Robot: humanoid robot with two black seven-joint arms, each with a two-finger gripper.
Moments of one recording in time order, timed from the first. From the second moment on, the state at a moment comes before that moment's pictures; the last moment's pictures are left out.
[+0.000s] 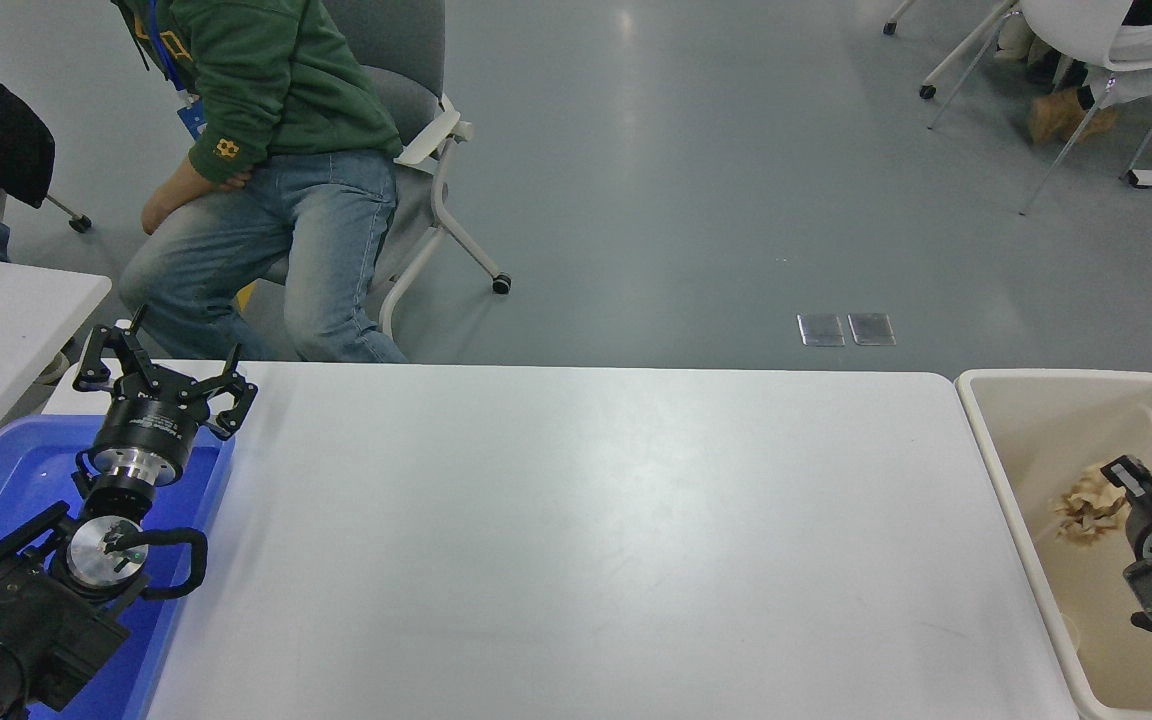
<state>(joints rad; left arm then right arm) -0.55 0.37 -0.86 -0.44 -0.20 -0.59 -0.45 0.65 -0.31 -0.28 -0.04 -0.27 -0.26 0.21</state>
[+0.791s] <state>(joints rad) -0.55 0.37 -0.86 -0.44 -0.20 -0.59 -0.45 0.65 -0.32 -0.27 -0.04 -0.26 -0.27 0.22</state>
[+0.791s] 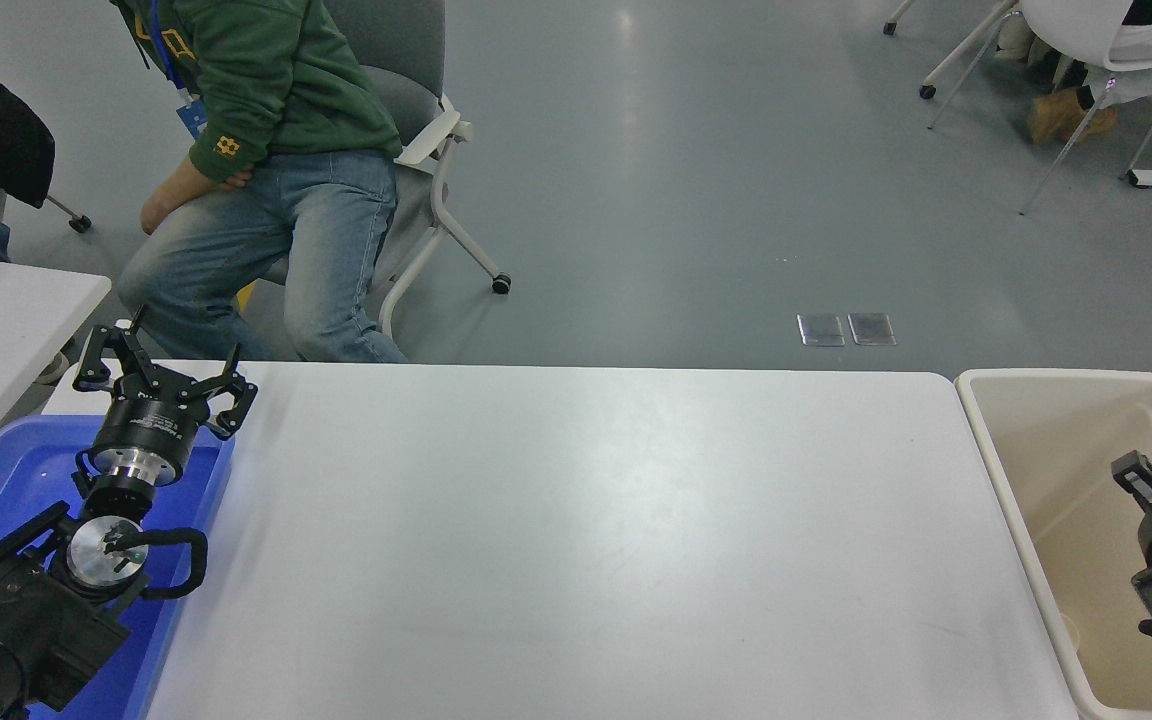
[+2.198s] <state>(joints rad) -0.55 0.37 -0.86 -0.44 -0.20 -0.59 -0.45 0.64 -0.55 0.61 0.71 -0.26 -0.16 0.22</state>
